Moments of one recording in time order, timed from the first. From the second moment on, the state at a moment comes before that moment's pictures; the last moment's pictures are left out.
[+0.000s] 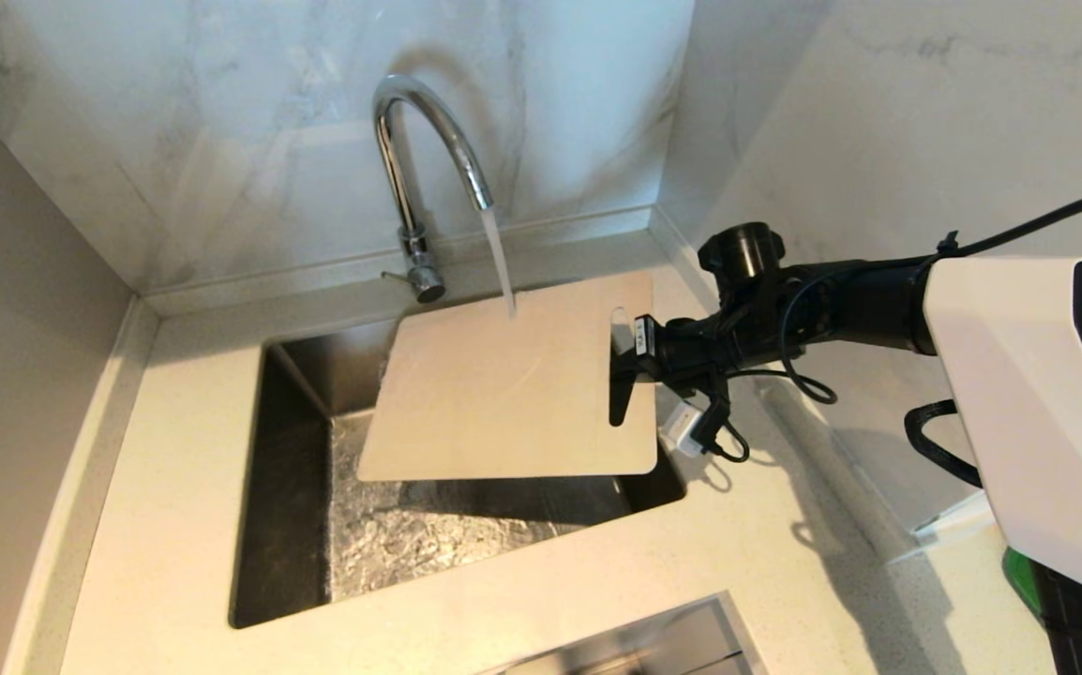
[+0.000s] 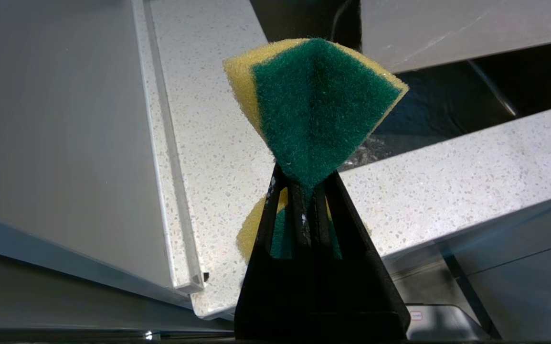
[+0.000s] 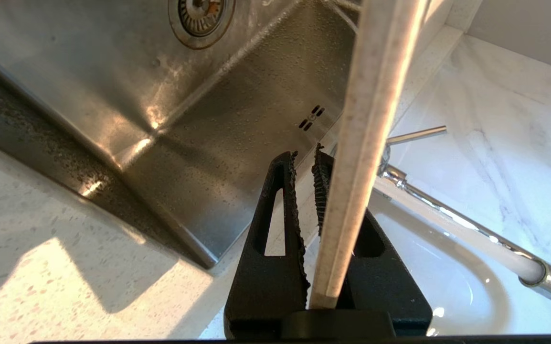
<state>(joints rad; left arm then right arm) 0.00 0.00 0.00 0.00 0.00 0.00 0.23 2.26 -1.98 0.39 0.74 -2.73</state>
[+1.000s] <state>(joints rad) 0.00 0.00 0.00 0.00 0.00 0.00 0.35 2.13 -1.69 0.38 0.74 -2.74</state>
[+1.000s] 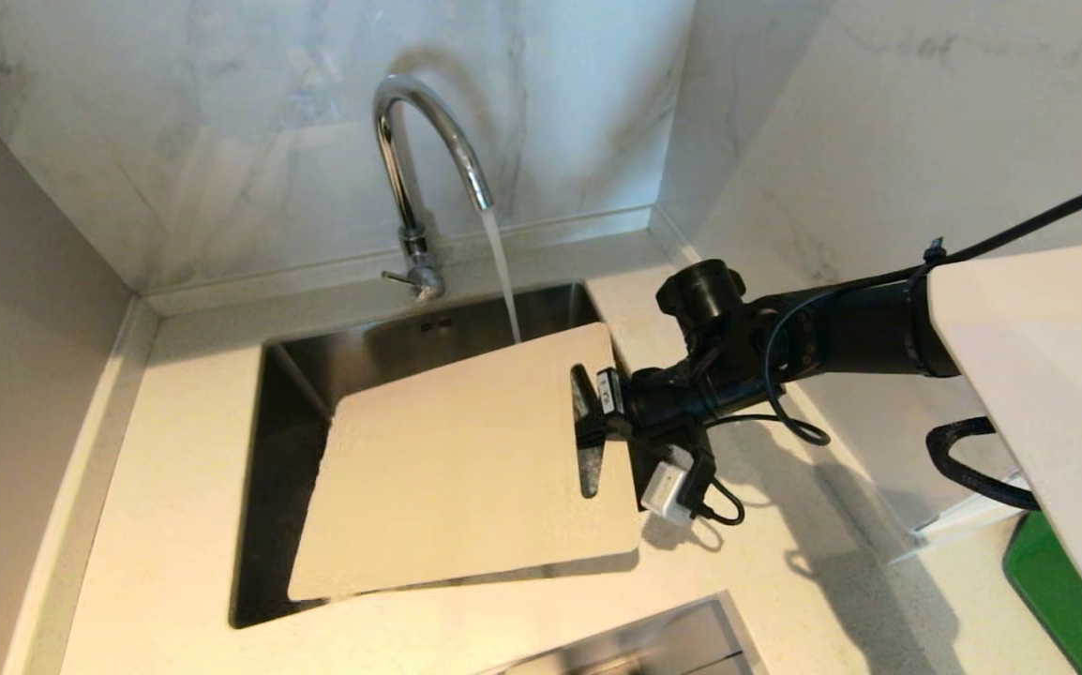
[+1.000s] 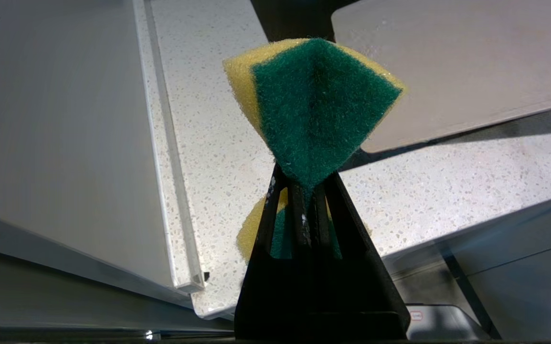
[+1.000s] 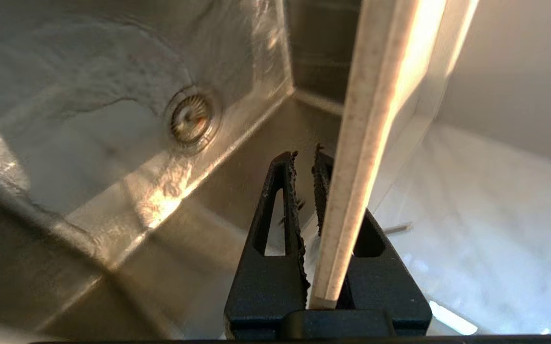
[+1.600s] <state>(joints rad) 0.00 0.00 0.00 0.00 0.00 0.00 0.38 2.04 -1.67 0.38 0.75 -2.74</state>
